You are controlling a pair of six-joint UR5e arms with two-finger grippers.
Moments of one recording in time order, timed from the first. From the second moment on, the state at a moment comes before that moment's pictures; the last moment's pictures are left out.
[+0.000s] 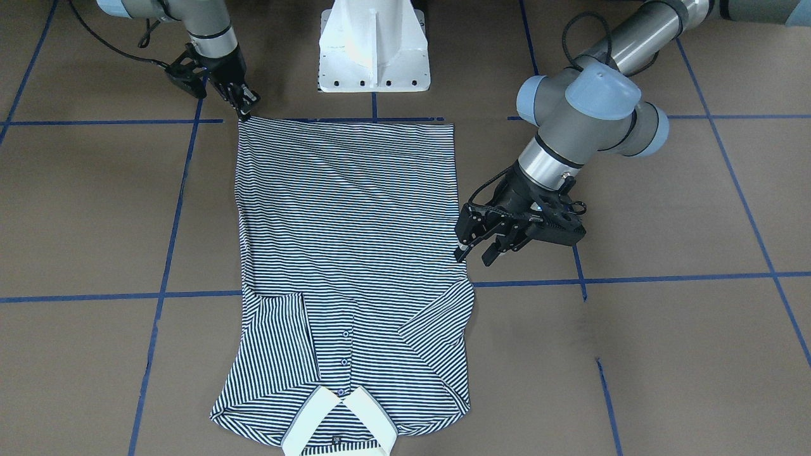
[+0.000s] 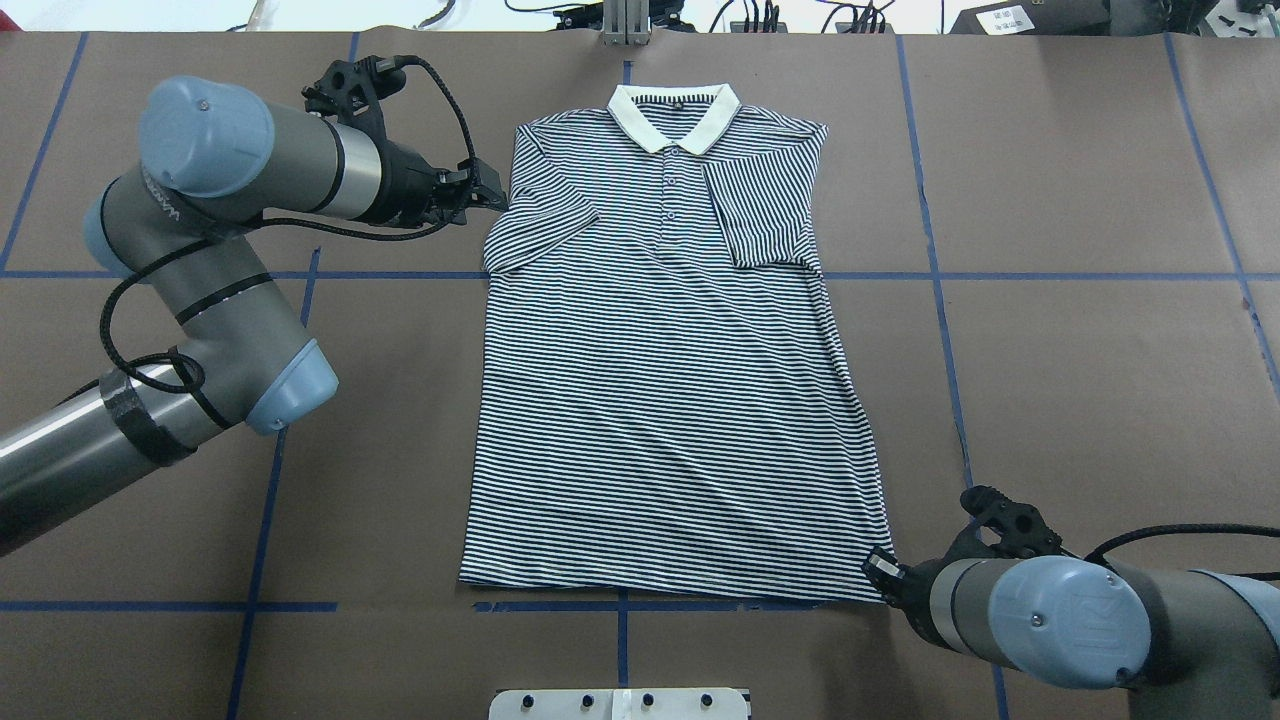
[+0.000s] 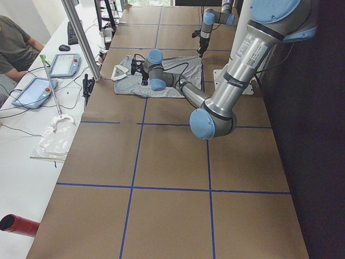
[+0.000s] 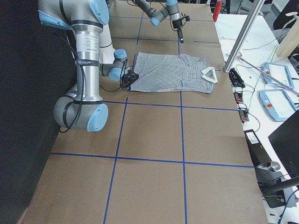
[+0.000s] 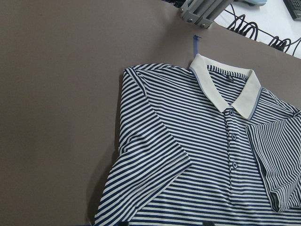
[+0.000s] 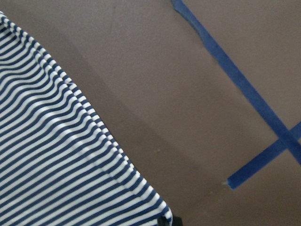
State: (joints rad) left arm -0.74 -2.11 -1.56 -2.31 -1.90 -1.39; right arm 0.15 -1.62 2.16 -1.34 1.59 2.14
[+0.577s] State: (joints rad) left arm -0.39 -1.83 -1.95 -2.04 -1.66 -1.59; right arm 0.13 -1.70 2.24 -1.33 1.61 2.13
